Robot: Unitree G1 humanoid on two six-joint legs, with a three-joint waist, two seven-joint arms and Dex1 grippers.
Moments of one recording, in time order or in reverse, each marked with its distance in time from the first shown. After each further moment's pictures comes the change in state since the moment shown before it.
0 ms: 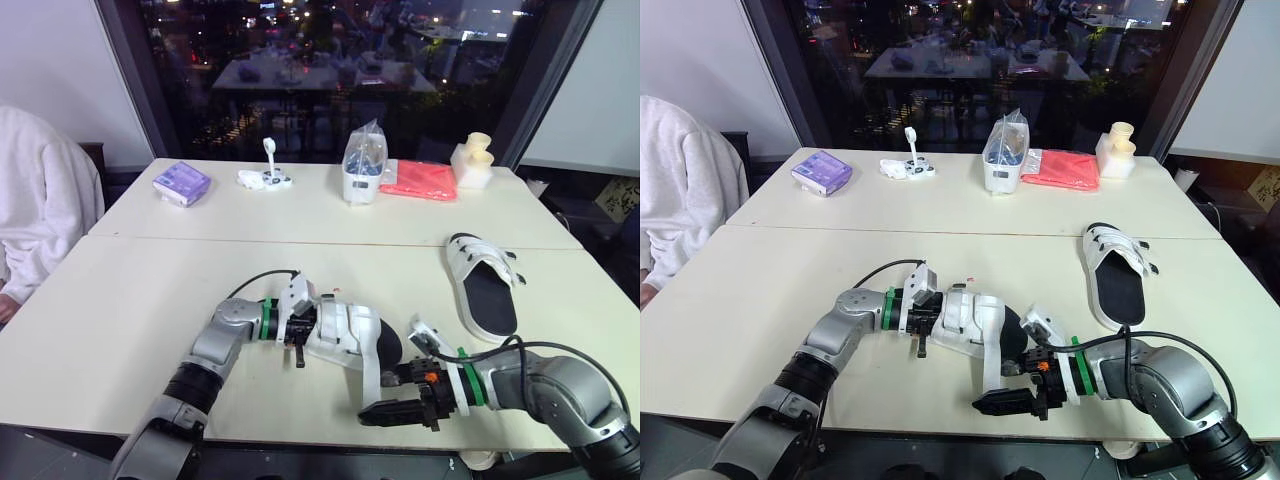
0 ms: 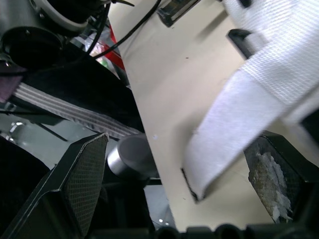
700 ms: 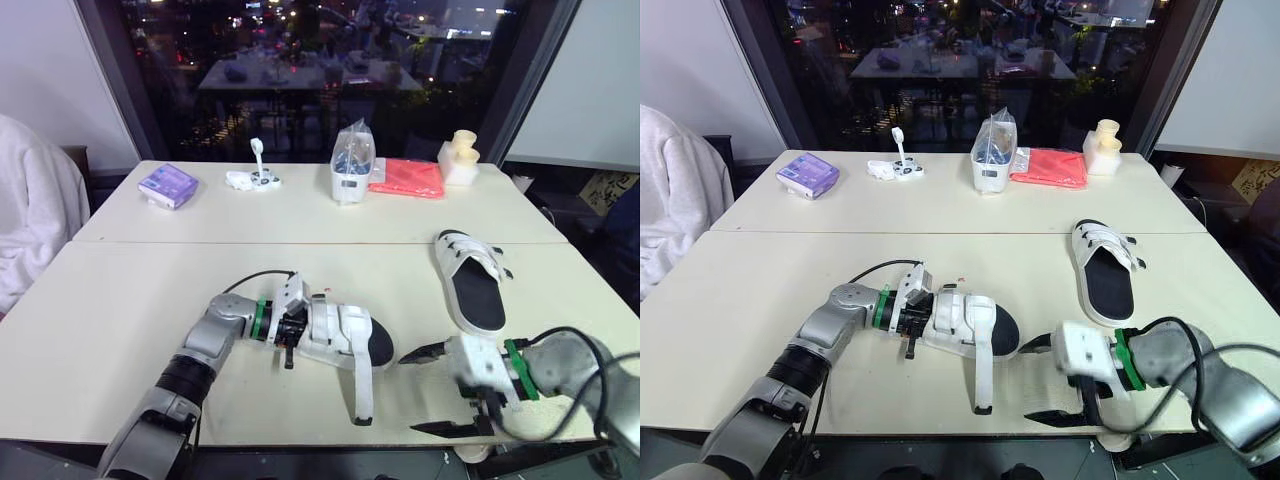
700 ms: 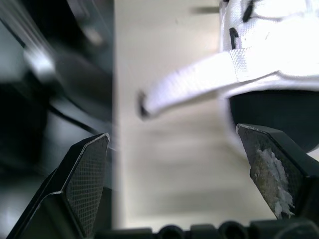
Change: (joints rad) left arm -0.047 0.047 -0.030 0.042 -0.006 0.042 -0.129; right arm 0.119 -0.350 -0.075 -0.117 -0.144 -0.444 0.197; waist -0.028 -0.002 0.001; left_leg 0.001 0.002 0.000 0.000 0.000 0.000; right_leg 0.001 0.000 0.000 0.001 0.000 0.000
